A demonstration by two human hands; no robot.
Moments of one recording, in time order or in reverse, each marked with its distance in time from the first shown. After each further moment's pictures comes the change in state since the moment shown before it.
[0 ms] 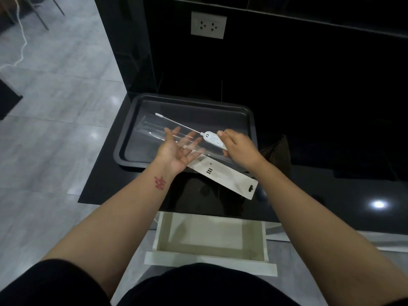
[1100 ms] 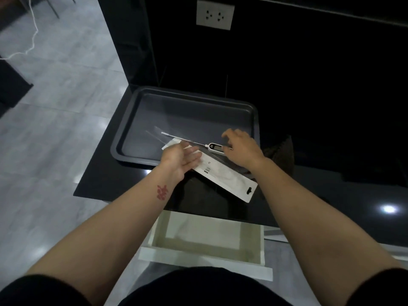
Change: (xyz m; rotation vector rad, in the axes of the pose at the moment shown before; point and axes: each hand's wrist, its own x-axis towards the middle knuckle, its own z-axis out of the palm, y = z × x) left_hand 0.002 -0.025 0.002 0.268 0.191 0.020; right_hand 0.029 0.043 0.004 -0.506 -0.090 -0.076
